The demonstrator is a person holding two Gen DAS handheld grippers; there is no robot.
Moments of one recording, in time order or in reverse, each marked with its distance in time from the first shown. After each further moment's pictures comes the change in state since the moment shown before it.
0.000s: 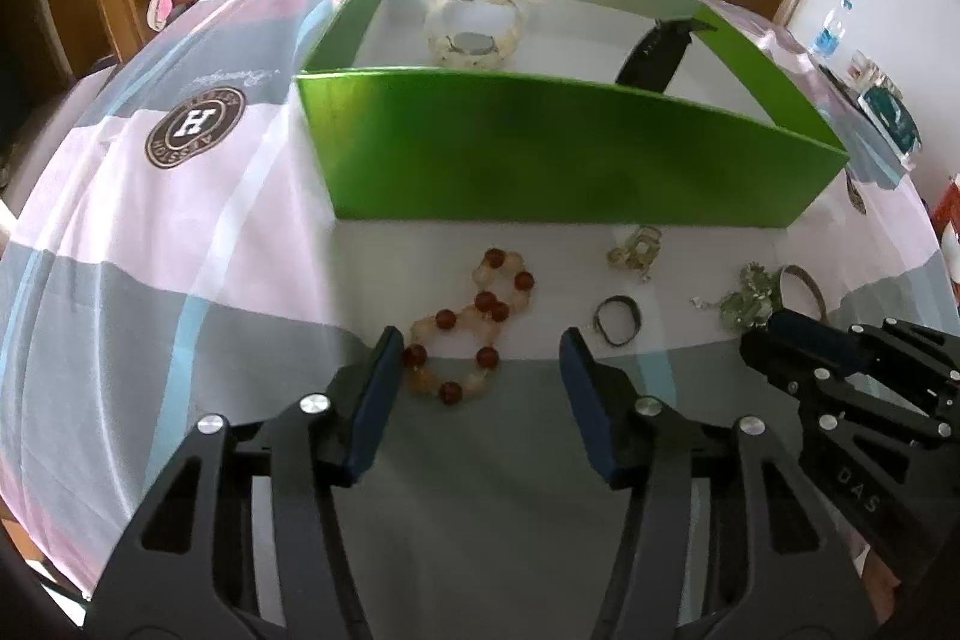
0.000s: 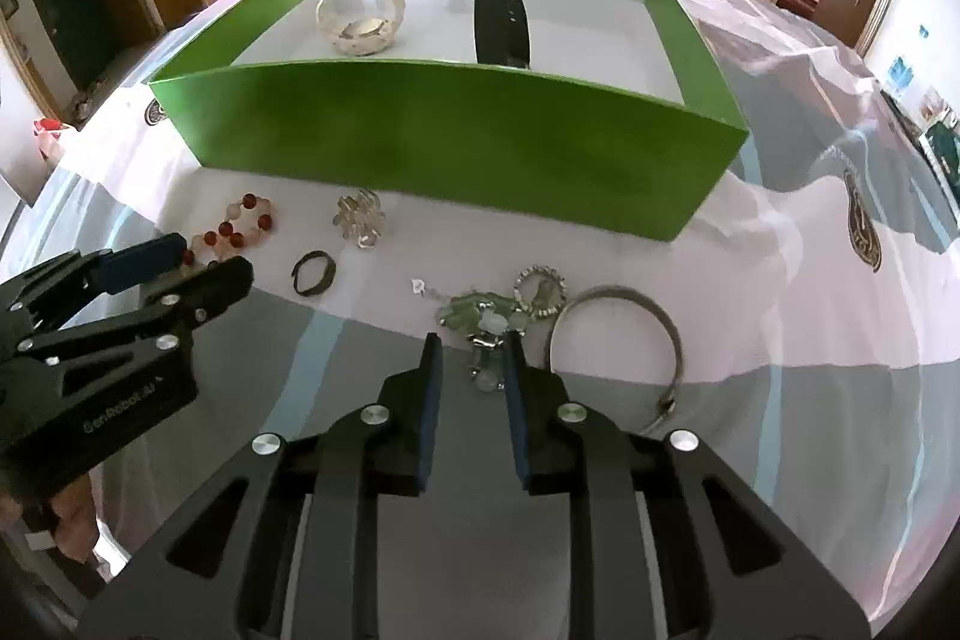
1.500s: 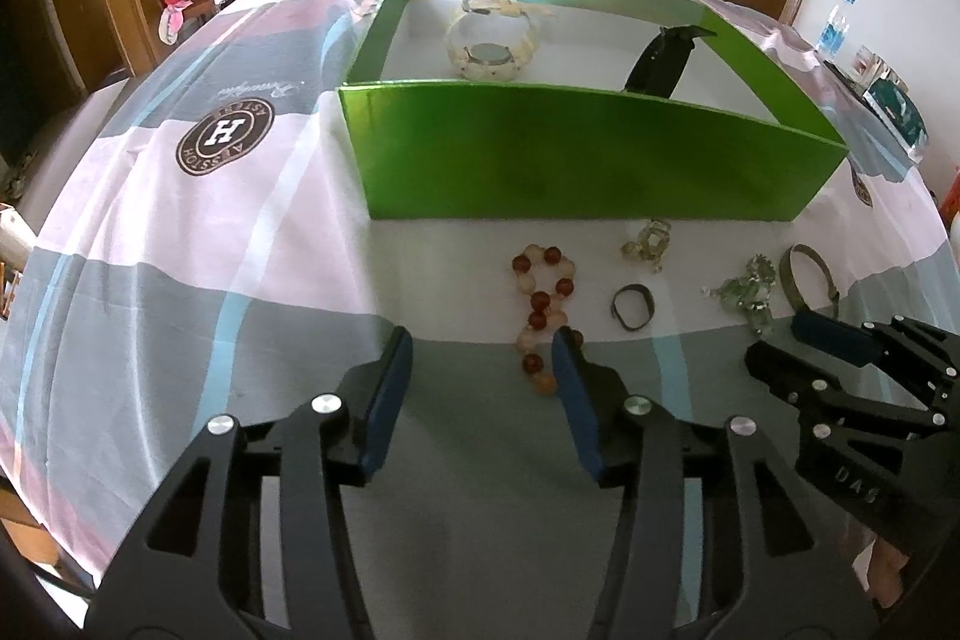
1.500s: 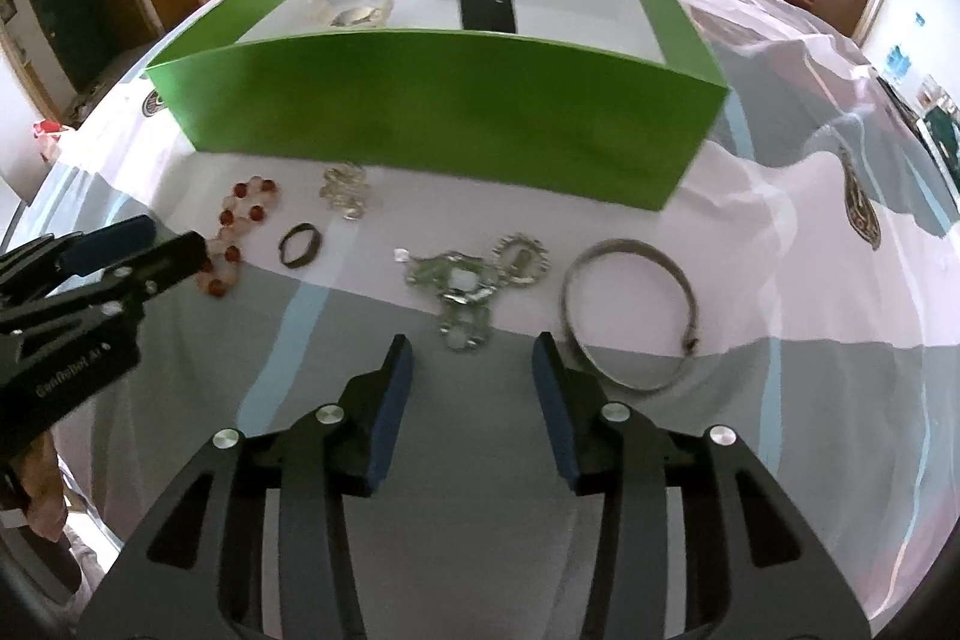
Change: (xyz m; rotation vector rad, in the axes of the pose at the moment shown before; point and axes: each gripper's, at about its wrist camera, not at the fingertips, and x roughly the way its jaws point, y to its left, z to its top) left arm -0.014 0.003 -0.005 0.028 -0.007 0.033; right arm 0.003 -0.007 -0.008 0.011 0.007 0.014
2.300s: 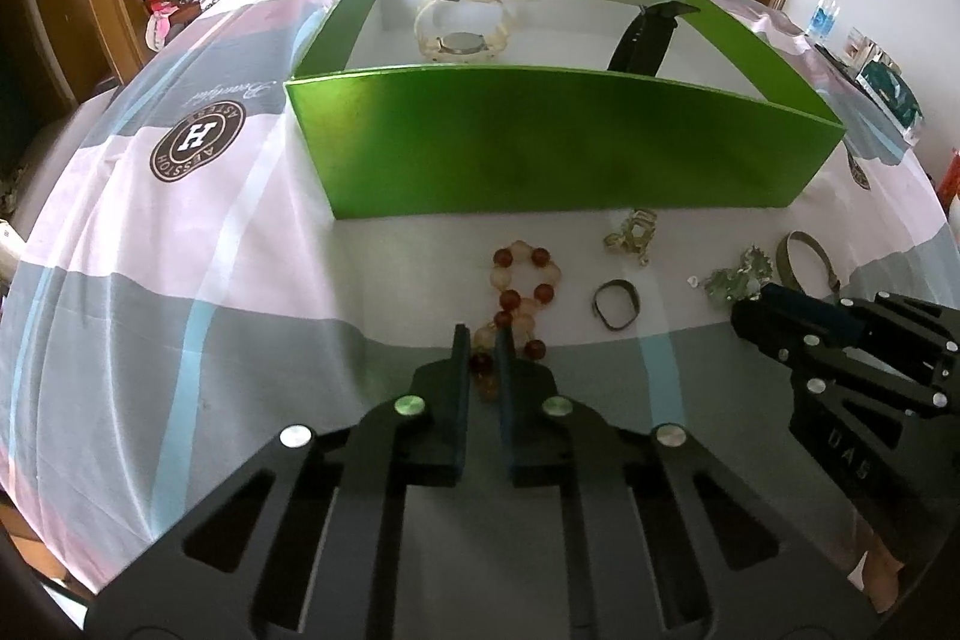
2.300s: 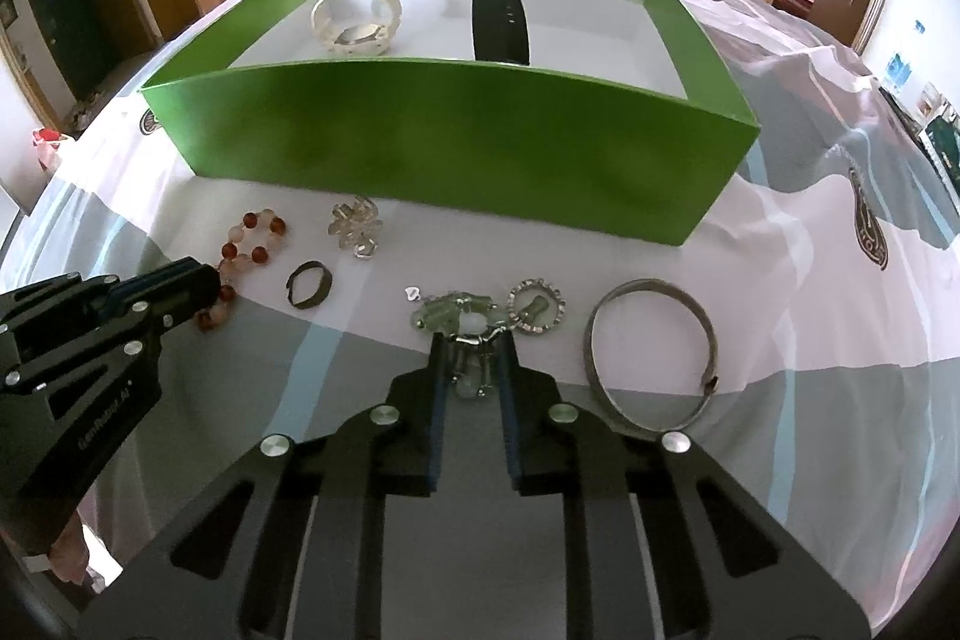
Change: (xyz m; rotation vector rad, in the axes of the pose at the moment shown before) left arm 0.011 -0.011 0.002 0.033 0.010 -0.012; right arm 0.005 0.006 0.010 0.010 -0.029 -0.003
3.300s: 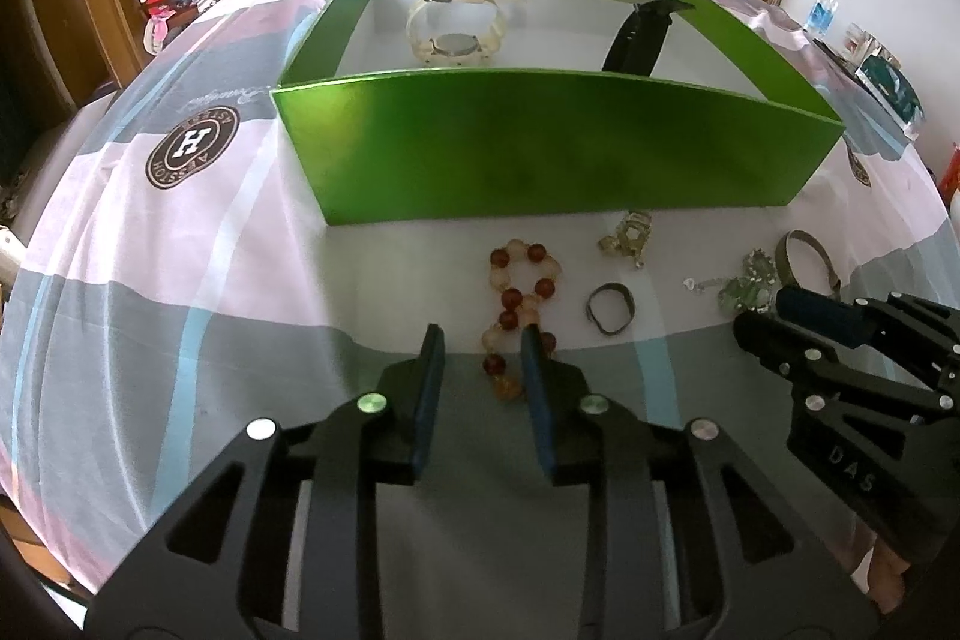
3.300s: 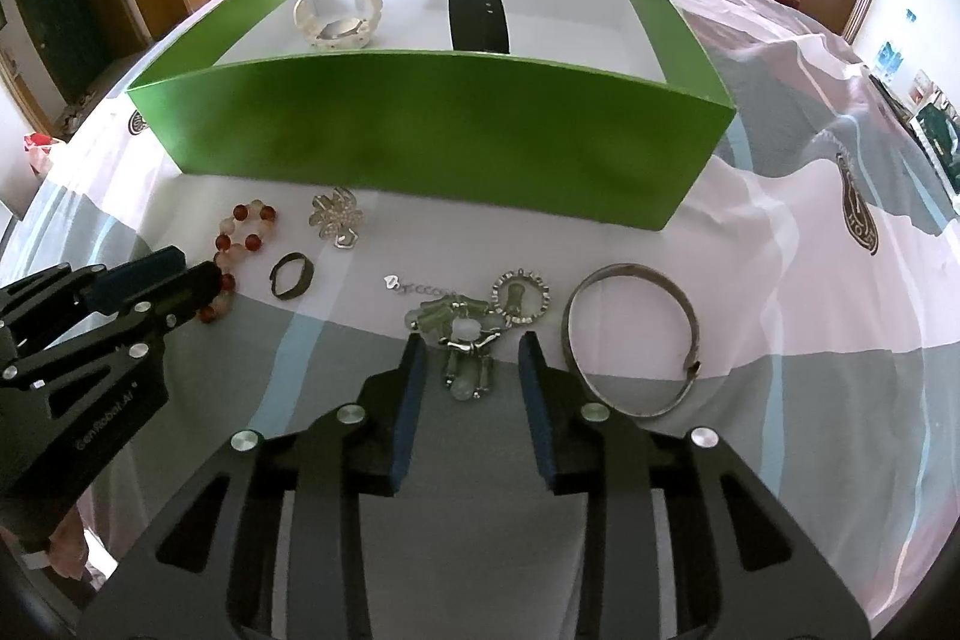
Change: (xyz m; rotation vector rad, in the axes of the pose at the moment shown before) left arm 0.003 -0.003 0.001 0.011 0.004 -0.001; right arm 0.001 -0.009 0.000 0.016 0.016 -0.022
